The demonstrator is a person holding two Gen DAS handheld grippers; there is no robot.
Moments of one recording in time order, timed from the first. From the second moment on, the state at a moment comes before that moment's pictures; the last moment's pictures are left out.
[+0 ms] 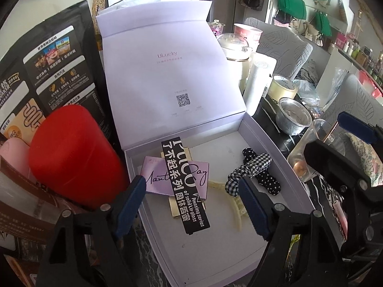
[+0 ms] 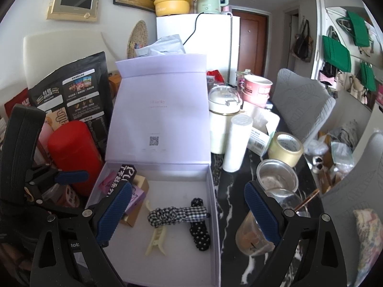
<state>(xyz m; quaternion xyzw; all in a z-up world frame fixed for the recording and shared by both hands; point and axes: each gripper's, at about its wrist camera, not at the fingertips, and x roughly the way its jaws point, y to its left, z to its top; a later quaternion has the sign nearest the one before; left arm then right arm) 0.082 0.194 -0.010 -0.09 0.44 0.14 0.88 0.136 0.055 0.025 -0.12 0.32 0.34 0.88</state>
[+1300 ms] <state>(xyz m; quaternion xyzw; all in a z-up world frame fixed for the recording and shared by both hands) 0.047 0.076 0.010 -0.04 0.42 0.03 0.91 0.072 -0.083 0.050 -0.09 0.31 0.23 0.92</state>
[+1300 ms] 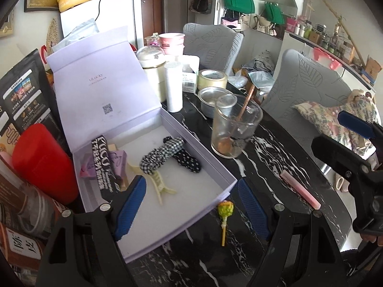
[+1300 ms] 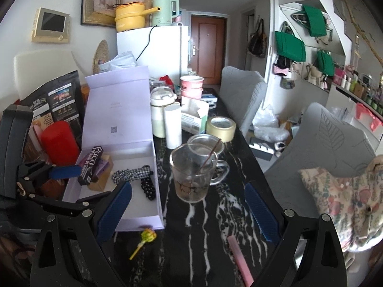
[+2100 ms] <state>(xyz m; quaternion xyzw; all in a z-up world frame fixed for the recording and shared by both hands) 0.027 0.018 -0.044 -0.06 0.45 -0.04 0.89 0.044 -0.150 0.003 -0.06 0.35 0.20 0.91</state>
